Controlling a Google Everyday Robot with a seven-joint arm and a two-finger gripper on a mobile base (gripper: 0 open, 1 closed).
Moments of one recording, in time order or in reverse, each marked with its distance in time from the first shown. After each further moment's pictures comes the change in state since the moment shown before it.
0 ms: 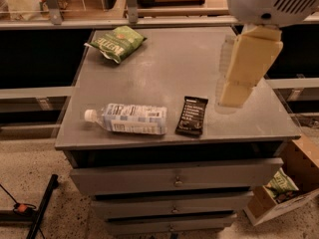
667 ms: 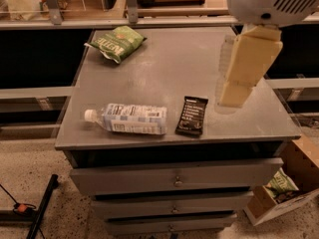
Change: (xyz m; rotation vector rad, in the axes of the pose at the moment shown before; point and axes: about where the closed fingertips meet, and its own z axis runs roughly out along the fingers) arm 0.000 0.000 0.000 0.000 -0.001 0.001
